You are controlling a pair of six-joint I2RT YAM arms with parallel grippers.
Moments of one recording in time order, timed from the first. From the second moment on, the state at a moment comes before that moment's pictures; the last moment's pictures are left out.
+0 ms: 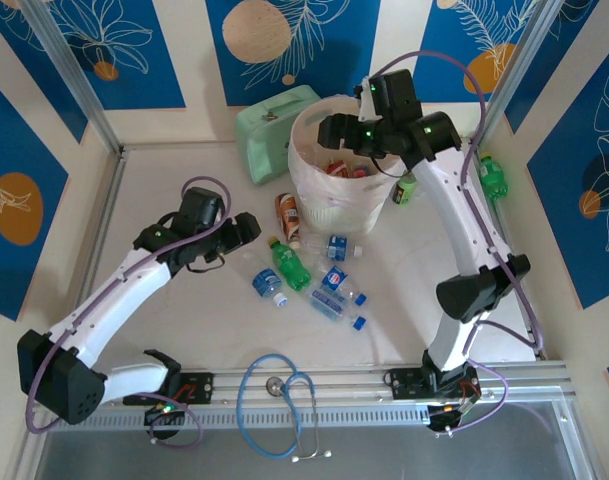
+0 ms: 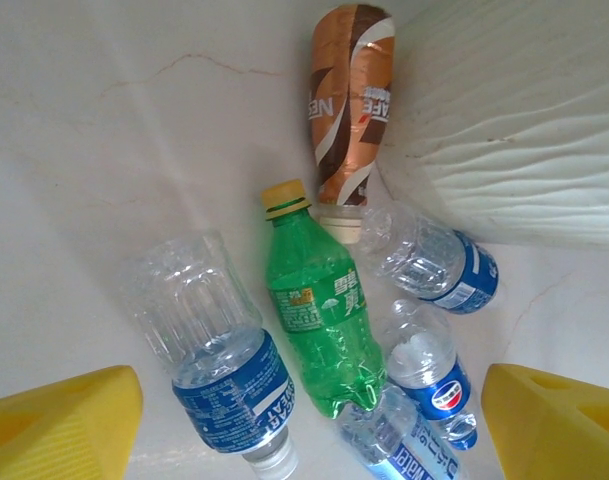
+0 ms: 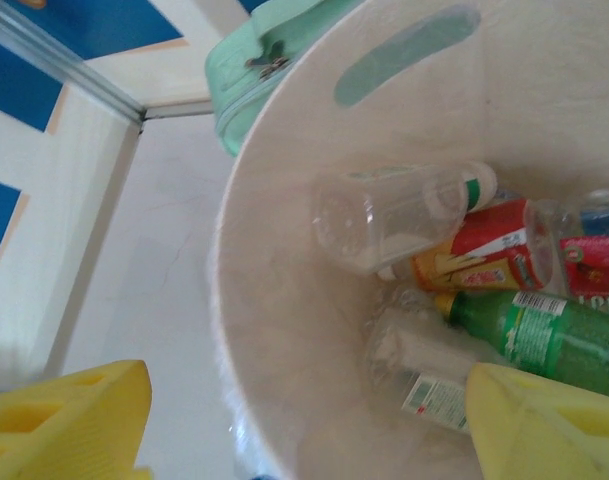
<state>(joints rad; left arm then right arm) -0.50 1.20 1.06 -0.71 0.07 -0.84 0.44 1.75 2.17 -1.10 -0.17 0.44</state>
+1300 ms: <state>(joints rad) -0.56 1.65 0.97 -0.59 -0.02 -1.00 0.93 1.13 1.23 -0.86 -0.04 0.73</state>
